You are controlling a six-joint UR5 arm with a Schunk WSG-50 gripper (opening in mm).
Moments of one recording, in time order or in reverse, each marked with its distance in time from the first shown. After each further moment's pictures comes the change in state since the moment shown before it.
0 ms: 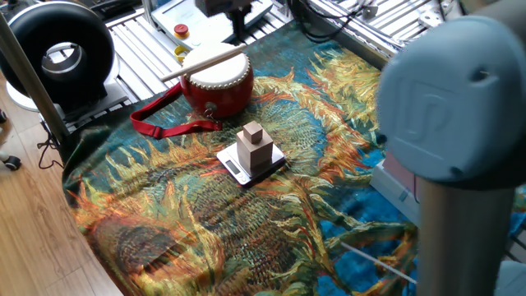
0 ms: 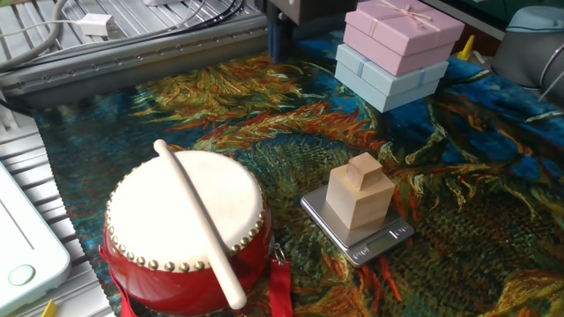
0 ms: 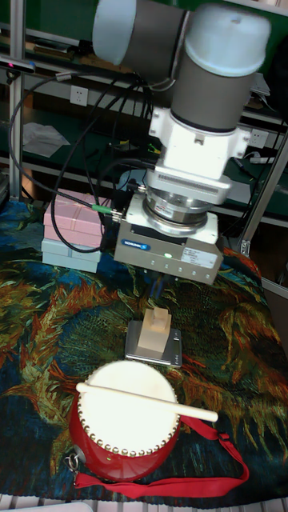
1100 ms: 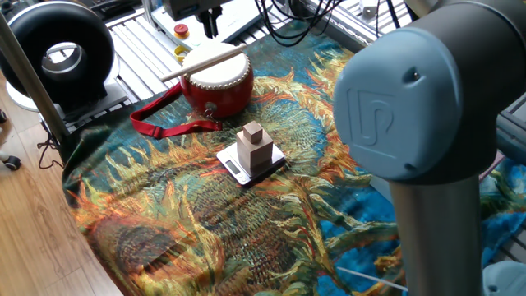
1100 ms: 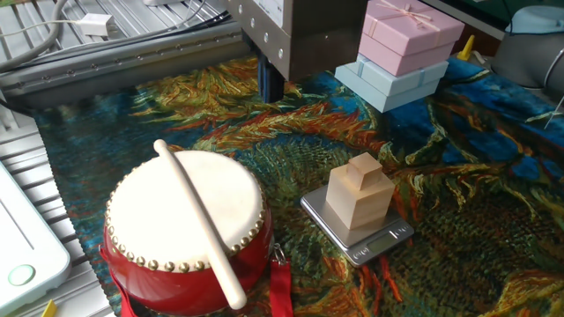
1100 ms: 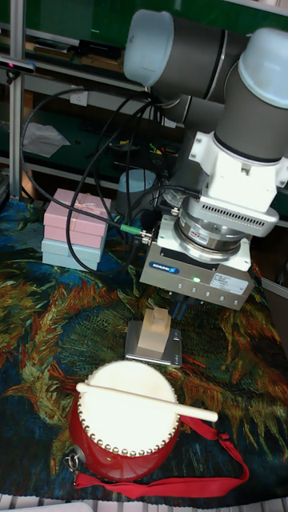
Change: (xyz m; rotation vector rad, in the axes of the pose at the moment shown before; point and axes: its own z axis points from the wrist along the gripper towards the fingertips) arm -0.021 0.034 0.008 0.043 0.004 0.012
